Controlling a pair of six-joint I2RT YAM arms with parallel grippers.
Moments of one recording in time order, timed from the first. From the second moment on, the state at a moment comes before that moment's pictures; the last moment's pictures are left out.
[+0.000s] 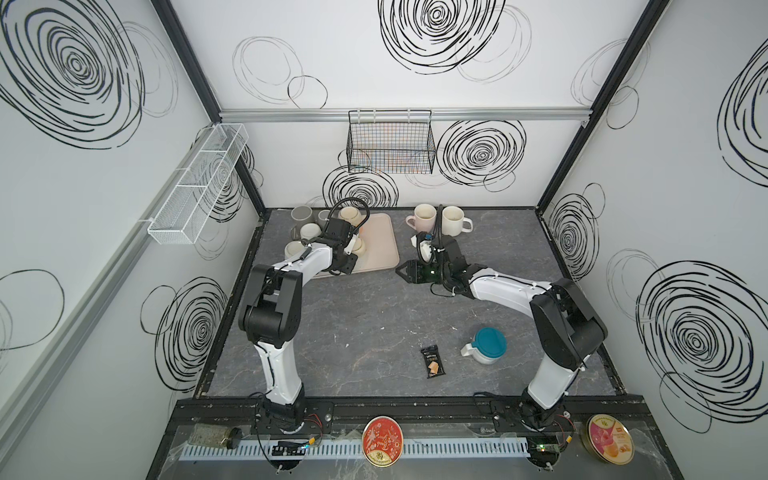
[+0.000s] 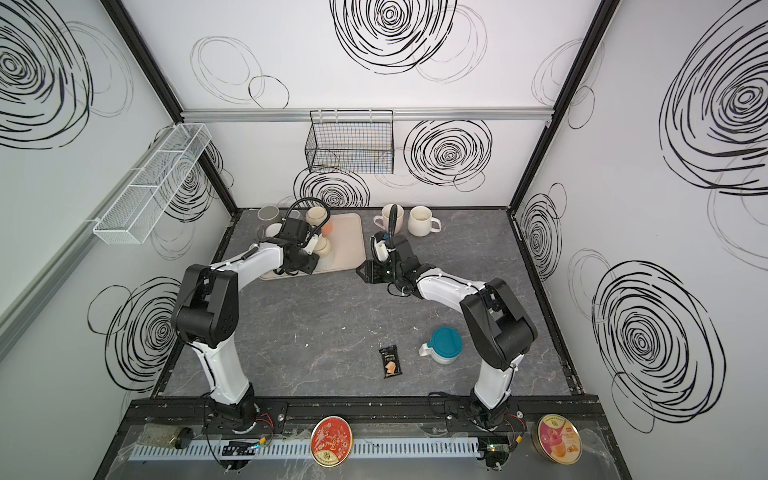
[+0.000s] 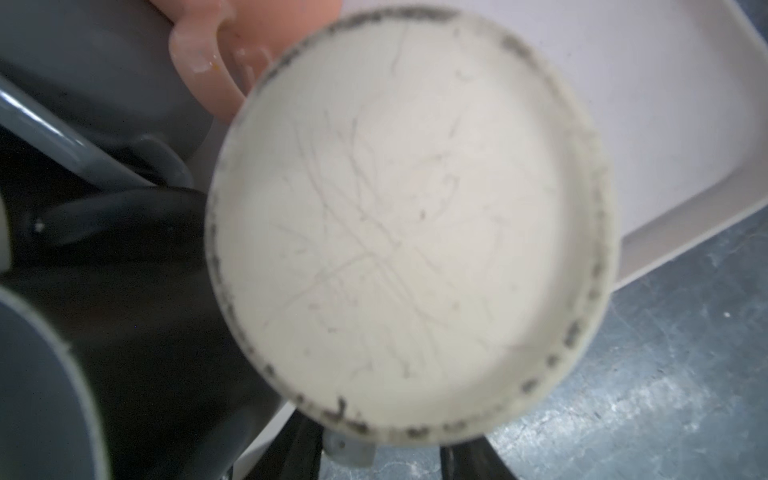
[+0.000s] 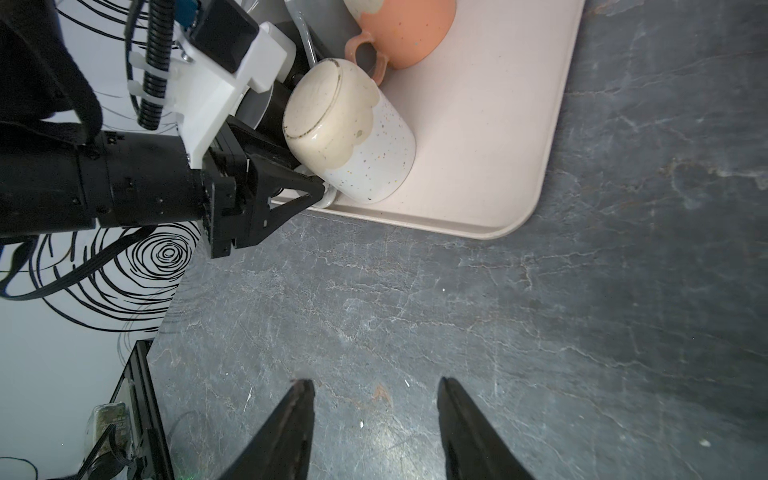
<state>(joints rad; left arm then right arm) -0.20 1.92 1.34 -0.49 -0.05 0.17 0.62 1.77 1.08 0.07 -0.39 0.50</state>
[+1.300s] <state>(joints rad) -0.22 1.80 1.11 -0.15 0.20 -0.20 0.54 1.70 1.04 0.16 -0.48 0.62</state>
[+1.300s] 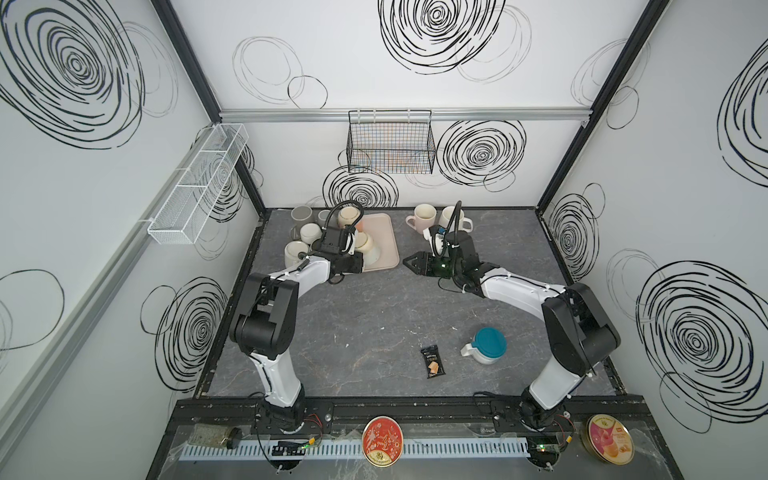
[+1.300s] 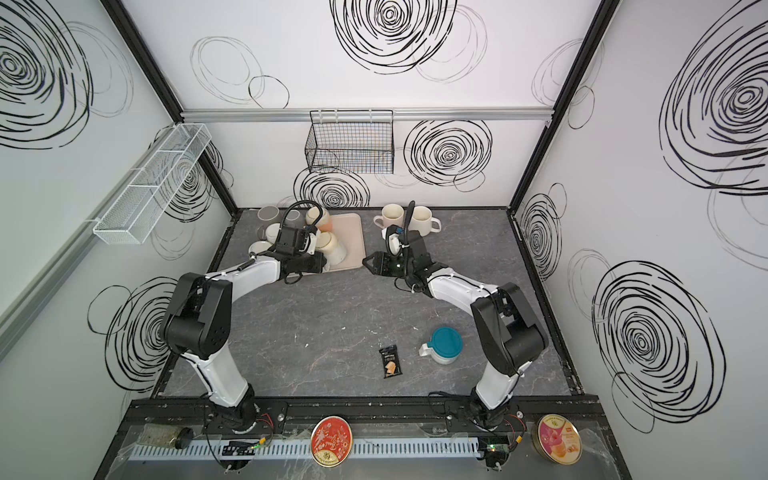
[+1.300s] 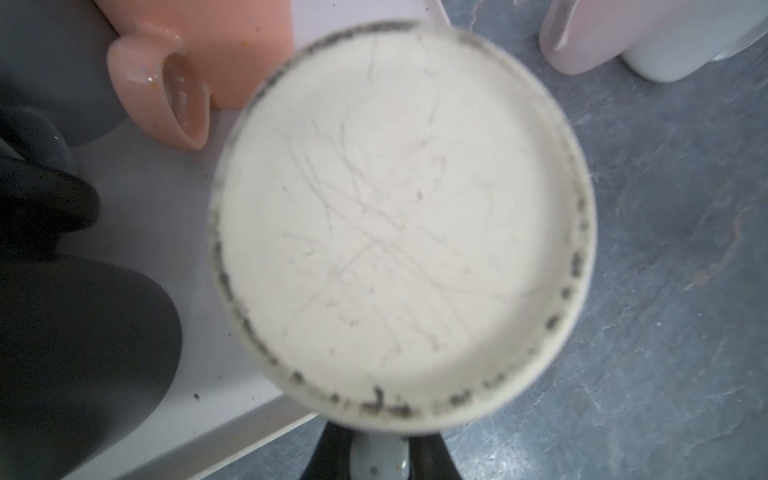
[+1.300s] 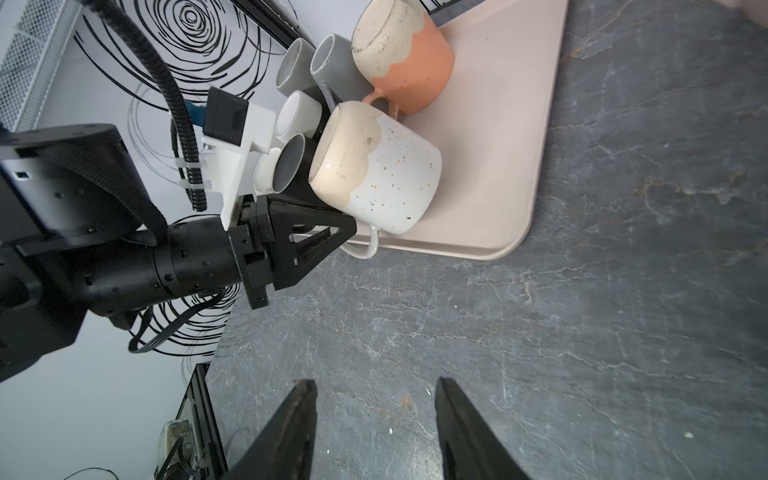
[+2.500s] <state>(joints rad) -0.21 1.29 0.69 0.80 0.45 -0.81 0.53 1.48 1.01 0.59 -0.66 0.78</state>
